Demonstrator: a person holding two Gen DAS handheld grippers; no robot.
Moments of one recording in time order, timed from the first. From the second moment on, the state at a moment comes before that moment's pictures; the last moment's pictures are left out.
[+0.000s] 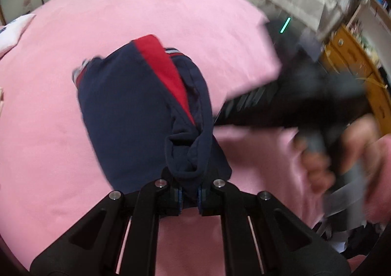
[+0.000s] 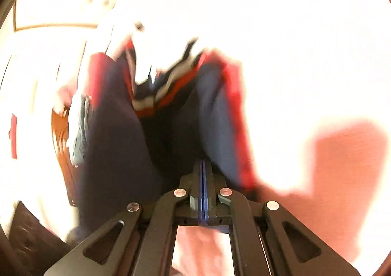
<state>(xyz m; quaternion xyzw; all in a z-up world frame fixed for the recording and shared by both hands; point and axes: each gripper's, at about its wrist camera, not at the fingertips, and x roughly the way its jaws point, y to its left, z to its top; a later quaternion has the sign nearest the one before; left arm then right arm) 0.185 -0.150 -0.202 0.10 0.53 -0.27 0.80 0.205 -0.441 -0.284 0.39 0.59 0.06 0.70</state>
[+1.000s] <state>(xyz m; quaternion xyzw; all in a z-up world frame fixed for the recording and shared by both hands) 0.213 -0.076 -0.184 0.00 0.59 -0.08 0.80 0.275 -0.404 -0.224 0.20 0.58 0.09 0.78</state>
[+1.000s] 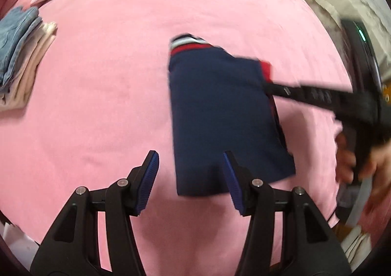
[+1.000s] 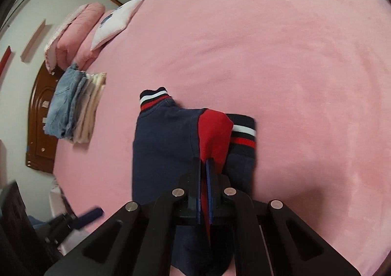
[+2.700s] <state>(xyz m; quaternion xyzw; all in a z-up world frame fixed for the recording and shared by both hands) 0.273 -0.076 -0.232 -0.09 0.65 -0.16 0.73 0.213 -0.426 -0.191 0.27 0.56 0.13 0.77</state>
